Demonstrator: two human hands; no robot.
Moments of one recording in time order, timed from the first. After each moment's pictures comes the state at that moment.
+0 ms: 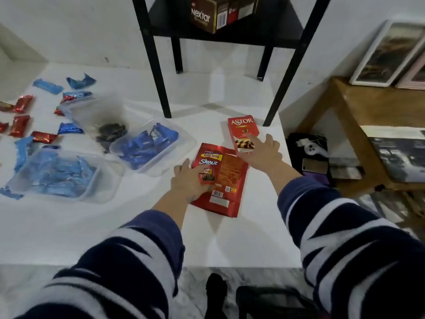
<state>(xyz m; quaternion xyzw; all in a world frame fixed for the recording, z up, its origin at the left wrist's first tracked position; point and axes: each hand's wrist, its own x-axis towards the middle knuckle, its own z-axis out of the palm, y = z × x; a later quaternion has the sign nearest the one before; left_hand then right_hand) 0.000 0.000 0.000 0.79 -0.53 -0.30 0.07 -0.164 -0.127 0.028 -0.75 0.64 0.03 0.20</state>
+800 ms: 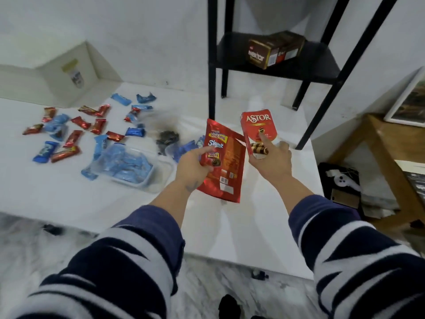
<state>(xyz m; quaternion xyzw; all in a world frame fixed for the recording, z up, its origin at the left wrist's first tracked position) 0.062 0.060 0.076 0.77 -0.41 -0.27 0.41 -0.105 -0.061 0.077 -0.77 0.58 -0.16 0.20</state>
